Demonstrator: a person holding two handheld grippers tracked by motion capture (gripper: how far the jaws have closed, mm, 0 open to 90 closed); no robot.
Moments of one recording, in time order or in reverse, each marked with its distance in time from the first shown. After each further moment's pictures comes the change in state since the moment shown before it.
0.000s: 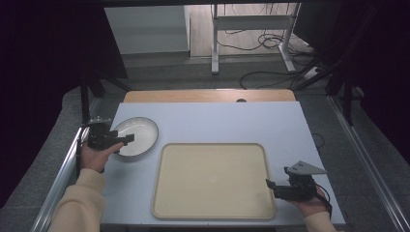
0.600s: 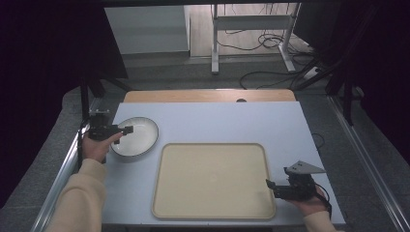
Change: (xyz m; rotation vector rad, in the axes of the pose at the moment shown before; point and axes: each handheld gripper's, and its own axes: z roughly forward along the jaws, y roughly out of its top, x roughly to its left) left arm 0.023 0.021 0.019 0.016 -0.009 -0.091; right arm -0.002 -0.001 0.003 0.020 0.000 0.007
